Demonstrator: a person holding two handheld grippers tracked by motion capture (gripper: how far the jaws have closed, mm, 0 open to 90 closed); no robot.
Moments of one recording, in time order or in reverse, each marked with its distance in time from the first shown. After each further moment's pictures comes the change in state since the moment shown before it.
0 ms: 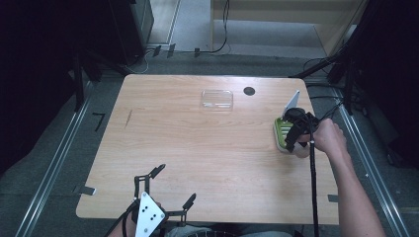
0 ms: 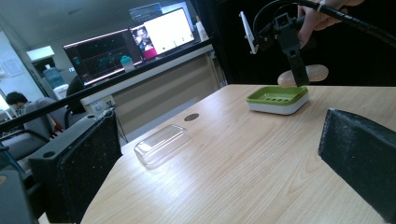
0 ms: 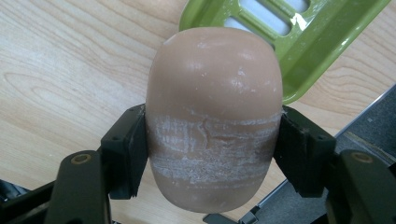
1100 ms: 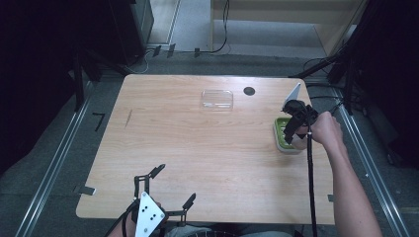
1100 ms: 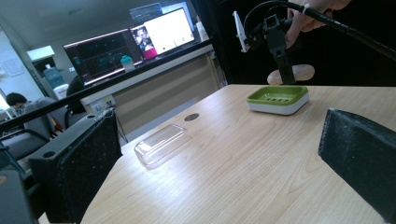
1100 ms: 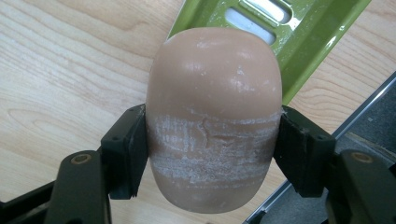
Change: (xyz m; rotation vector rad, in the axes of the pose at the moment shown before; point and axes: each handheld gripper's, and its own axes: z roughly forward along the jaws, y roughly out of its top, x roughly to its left) left arm 0.000 0.000 0.000 -0.002 0.001 -0.003; right arm -0.014 0.018 -0.006 -0.024 0.000 0.055
